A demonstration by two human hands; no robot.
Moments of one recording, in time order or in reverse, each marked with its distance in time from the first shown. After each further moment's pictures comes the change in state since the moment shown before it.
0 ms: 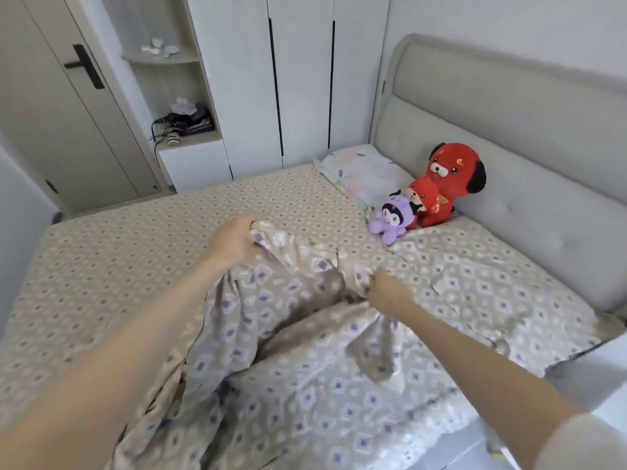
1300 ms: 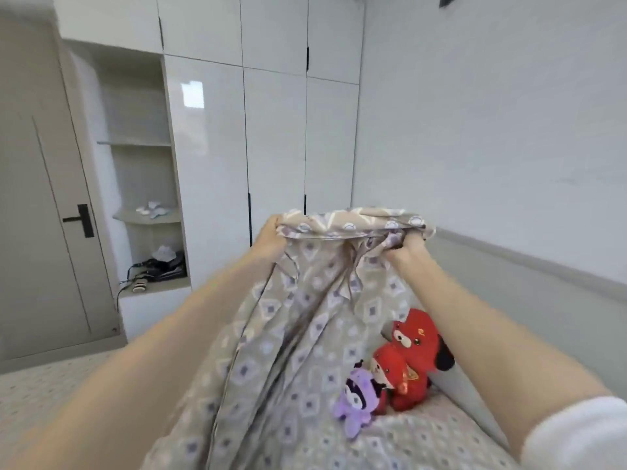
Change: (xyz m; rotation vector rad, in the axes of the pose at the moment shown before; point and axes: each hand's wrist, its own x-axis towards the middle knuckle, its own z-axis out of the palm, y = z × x) left_hand 0.262 0.303 -0.093 -0.759 0.279 0.170; right_hand 0.211 0.011 -0.430 2.293 0.019 -0.144
